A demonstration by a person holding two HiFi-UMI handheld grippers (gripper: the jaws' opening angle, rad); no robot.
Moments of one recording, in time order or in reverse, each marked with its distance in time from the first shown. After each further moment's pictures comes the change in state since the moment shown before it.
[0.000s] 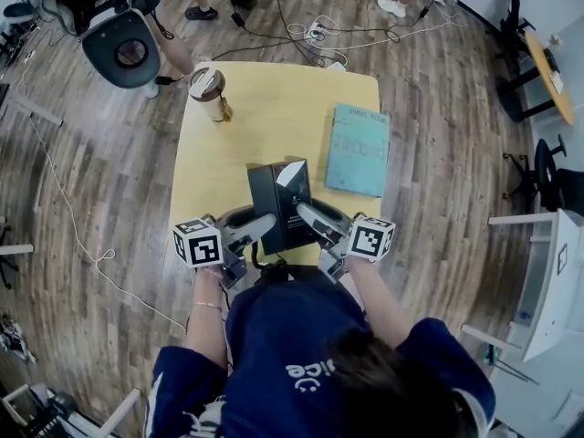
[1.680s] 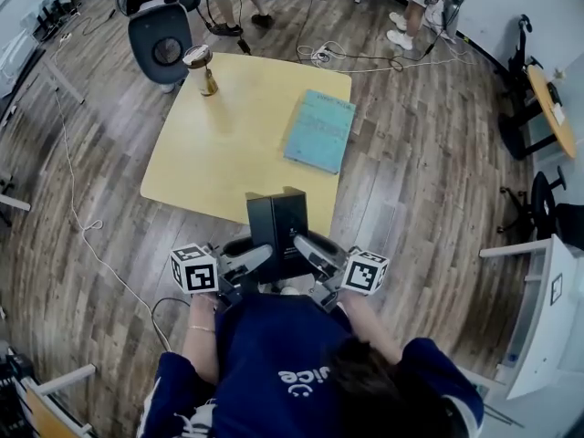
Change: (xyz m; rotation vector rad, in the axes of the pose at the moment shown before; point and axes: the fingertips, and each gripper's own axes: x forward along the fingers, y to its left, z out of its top) left arm 0.050 -0.148 -0.184 0.045 -0.099 0.051; right arm -0.216 0.021 -0.088 -0.025 0.046 0.102
